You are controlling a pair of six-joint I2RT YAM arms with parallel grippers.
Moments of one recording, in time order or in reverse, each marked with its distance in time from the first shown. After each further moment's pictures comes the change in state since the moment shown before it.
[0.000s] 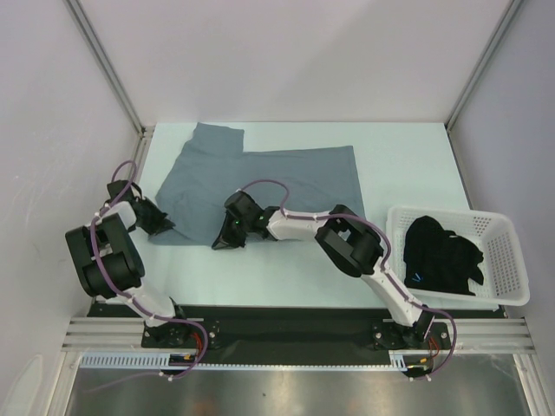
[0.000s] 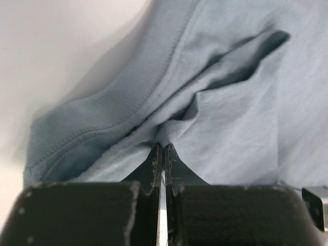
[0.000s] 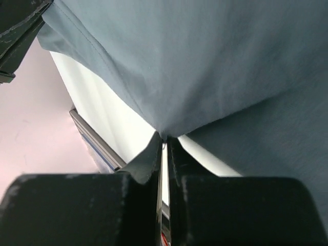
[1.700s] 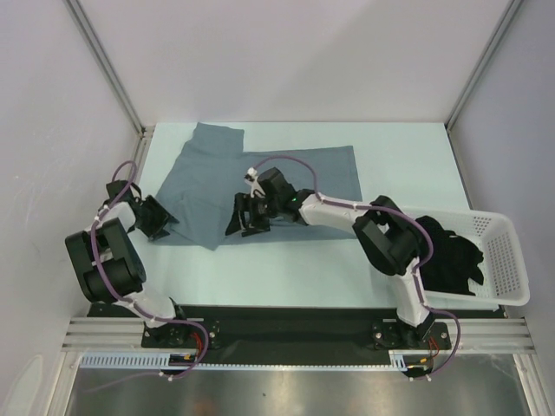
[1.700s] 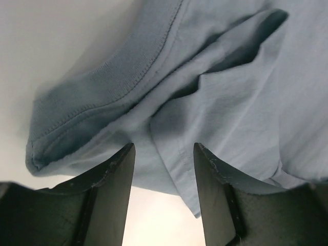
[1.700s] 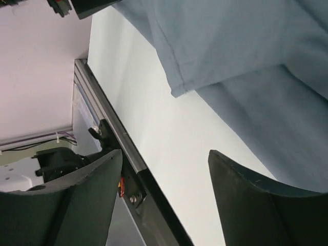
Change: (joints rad) left arm -0.002 -0.063 -0.002 -0.067 0.003 0.030; right arm -0.182 -0.312 -0.266 0.024 -0.319 -0.477
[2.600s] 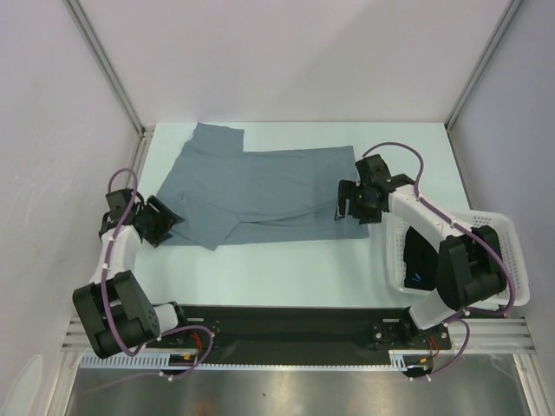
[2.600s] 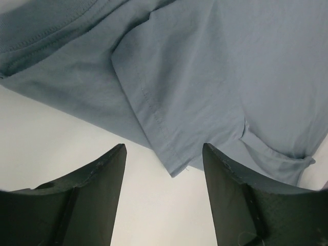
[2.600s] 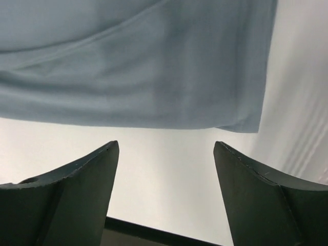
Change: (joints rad) left arm -0.044 -0.363 -0.163 -0.030 0.019 -0.082; right arm -0.472 -0.499 -0.319 -0.570 0.480 -0.303
